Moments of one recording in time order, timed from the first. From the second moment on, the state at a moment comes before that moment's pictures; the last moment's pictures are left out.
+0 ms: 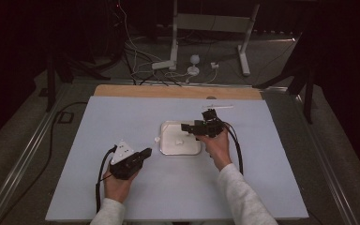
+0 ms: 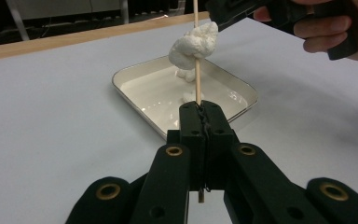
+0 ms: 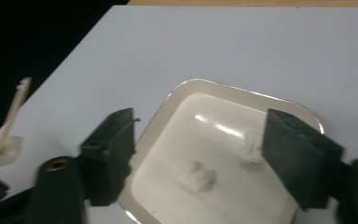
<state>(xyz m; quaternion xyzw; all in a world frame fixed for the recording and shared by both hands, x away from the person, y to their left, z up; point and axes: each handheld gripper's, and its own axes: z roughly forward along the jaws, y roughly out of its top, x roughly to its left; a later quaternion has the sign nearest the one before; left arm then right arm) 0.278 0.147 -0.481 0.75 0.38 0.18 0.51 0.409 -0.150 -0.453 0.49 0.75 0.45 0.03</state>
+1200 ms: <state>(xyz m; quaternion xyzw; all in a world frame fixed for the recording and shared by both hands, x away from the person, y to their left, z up) 0.277 0.143 -0.480 0.75 0.38 0.19 0.51 0.367 -0.094 -0.445 0.40 0.77 0.48 -0.10</state>
